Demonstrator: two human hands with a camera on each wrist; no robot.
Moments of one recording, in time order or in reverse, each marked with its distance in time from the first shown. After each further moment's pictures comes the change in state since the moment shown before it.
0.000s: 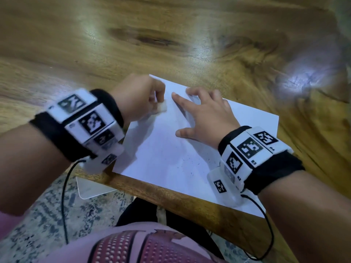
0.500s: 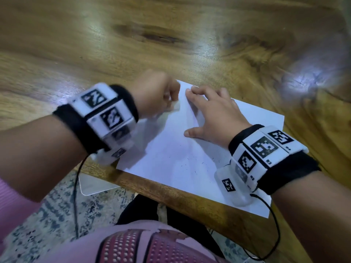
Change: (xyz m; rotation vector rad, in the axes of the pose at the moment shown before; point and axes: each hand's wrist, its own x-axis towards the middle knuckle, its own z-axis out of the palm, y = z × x) left_hand 0.006 0.006 0.005 -0.007 -0.001 0.101; right_hand -0.002 0.004 -0.003 0.037 0.017 -0.015
